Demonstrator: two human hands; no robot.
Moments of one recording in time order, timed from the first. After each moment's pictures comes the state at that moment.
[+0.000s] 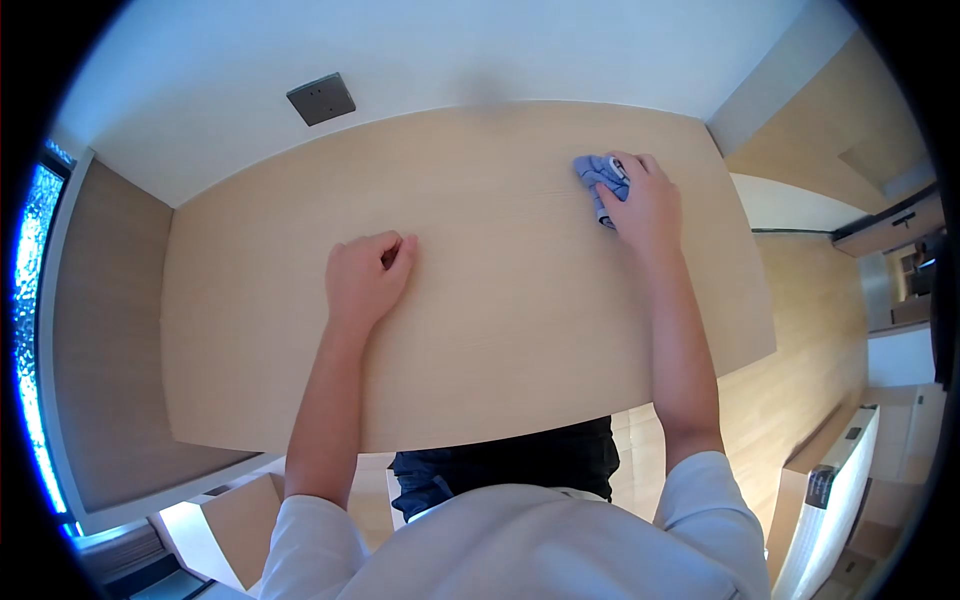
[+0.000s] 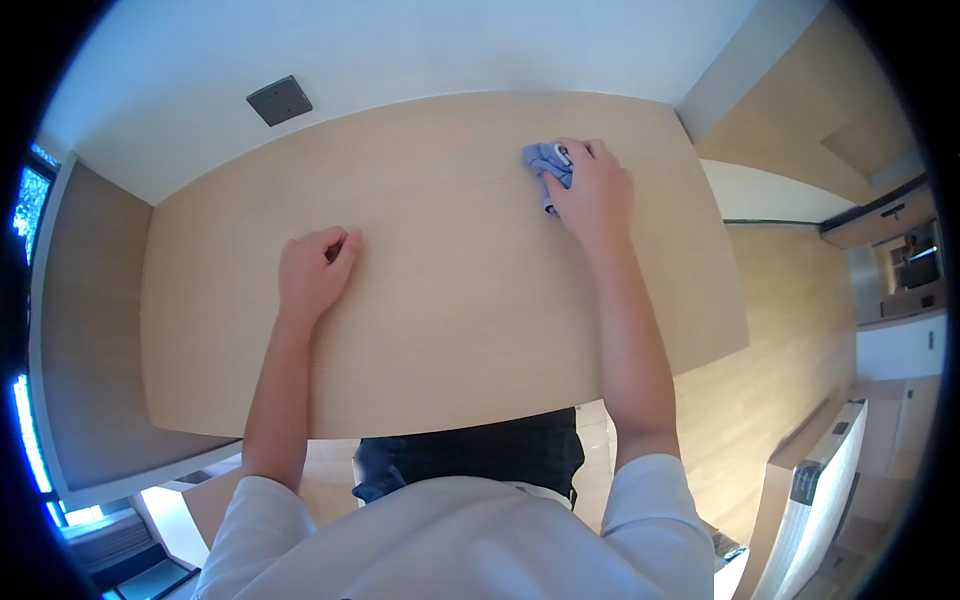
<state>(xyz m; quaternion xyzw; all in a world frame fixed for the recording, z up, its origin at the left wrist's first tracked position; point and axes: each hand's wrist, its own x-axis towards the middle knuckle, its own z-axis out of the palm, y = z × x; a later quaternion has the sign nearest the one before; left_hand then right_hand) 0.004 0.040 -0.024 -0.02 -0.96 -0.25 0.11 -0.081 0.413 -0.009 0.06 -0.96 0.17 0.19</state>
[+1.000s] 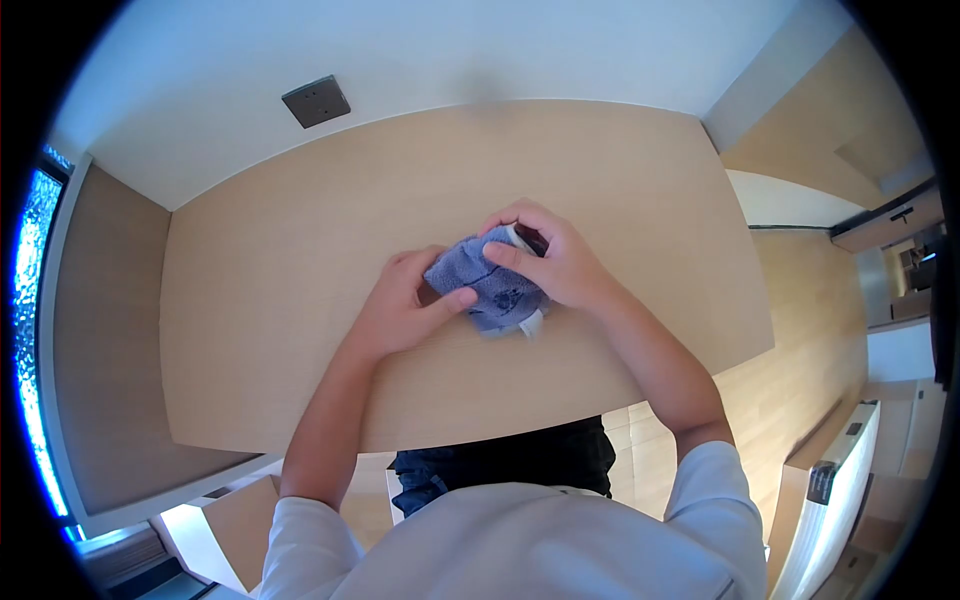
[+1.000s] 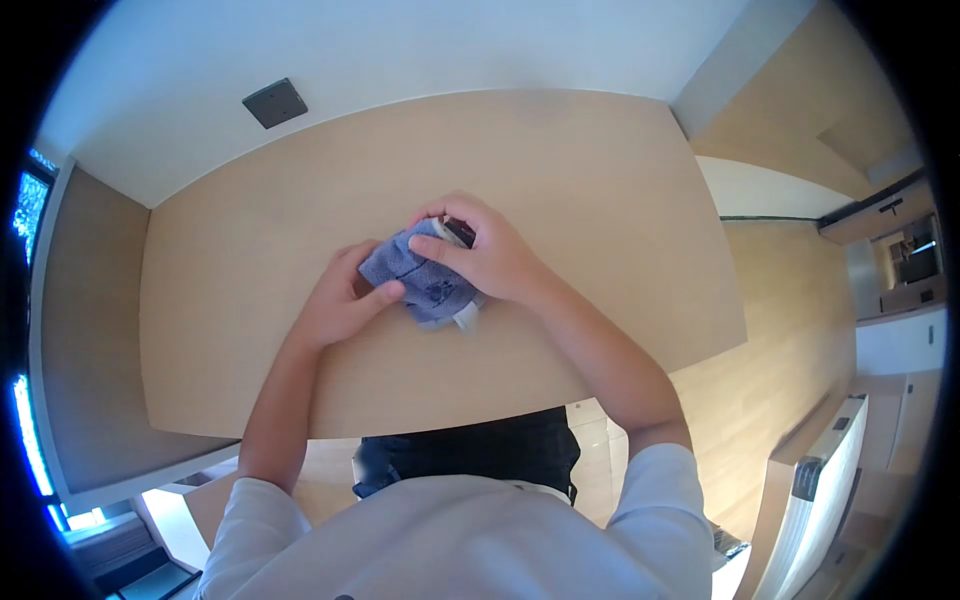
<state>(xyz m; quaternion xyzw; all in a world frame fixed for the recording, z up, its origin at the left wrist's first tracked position) 0.029 0.067 -0.013 -0.21 -0.86 -0.46 -0.02 -0.024 0.327 -0.009 0.22 -0.71 0.66 -0.13</state>
